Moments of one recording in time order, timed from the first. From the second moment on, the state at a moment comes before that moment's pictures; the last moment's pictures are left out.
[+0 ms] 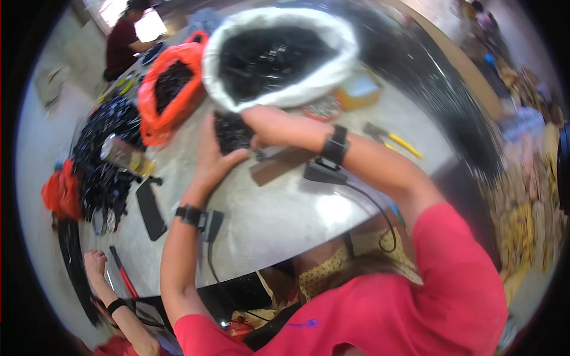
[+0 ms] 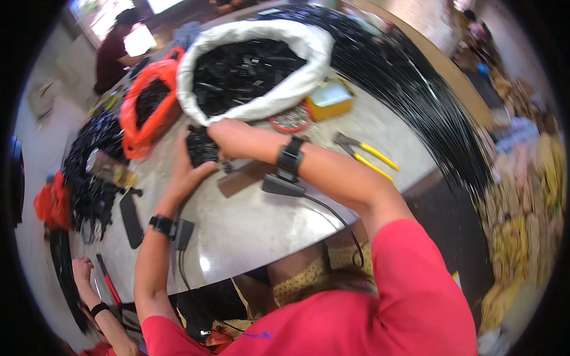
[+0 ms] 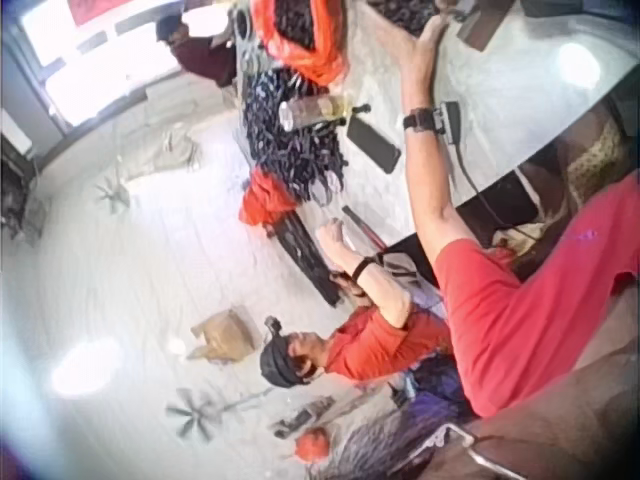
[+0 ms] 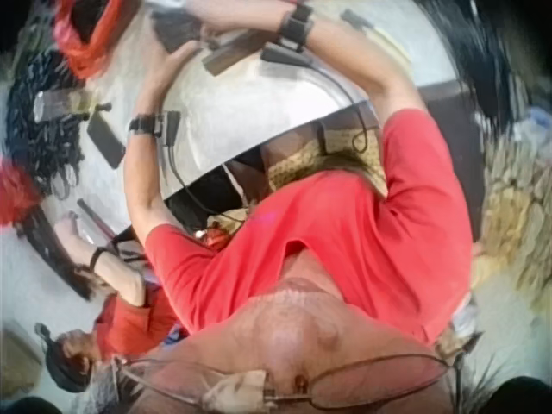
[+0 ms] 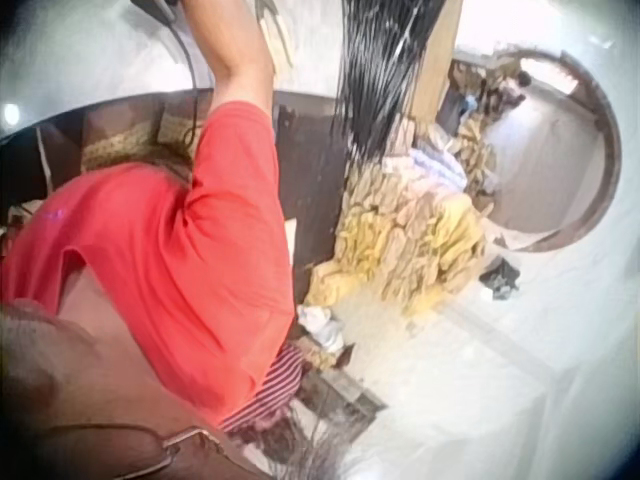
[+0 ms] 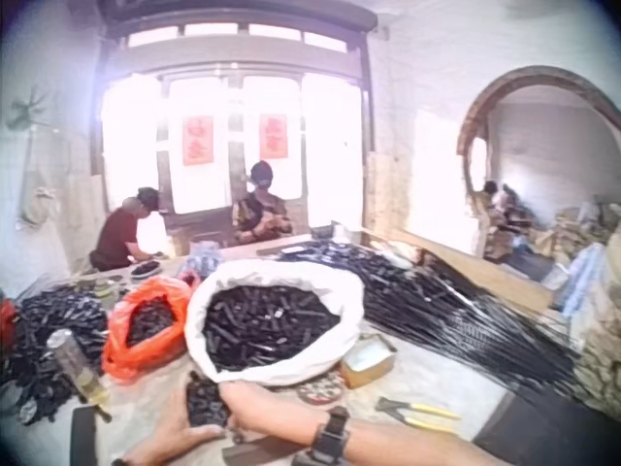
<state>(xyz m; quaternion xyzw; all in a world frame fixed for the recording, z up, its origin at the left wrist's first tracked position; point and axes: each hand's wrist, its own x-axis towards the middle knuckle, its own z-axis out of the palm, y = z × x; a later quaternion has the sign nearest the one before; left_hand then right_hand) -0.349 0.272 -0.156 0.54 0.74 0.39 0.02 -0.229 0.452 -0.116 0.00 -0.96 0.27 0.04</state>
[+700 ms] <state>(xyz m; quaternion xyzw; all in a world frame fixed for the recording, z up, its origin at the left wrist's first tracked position) -0.154 0.263 -0.087 0.61 0.71 0.35 -0.06 0.365 0.459 -0.090 -0.47 -0.54 0.44 0.55</state>
